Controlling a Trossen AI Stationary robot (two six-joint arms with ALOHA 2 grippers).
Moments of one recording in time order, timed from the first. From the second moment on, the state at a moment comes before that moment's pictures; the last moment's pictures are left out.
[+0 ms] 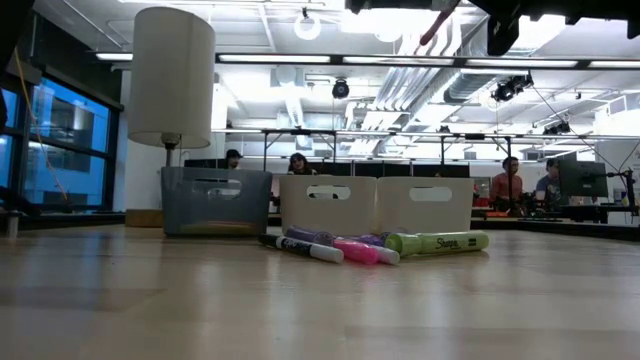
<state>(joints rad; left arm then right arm) -0.05 1.83 1.74 -0.28 -0.17 0.16 0.12 0.65 0.39 0.43 0.18 0.16</state>
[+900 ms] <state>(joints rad) 0.09 1.52 1.51 -0.50 -0.06 -0.09 0.08 0.67 0.39 0.37 0.23 0.15</state>
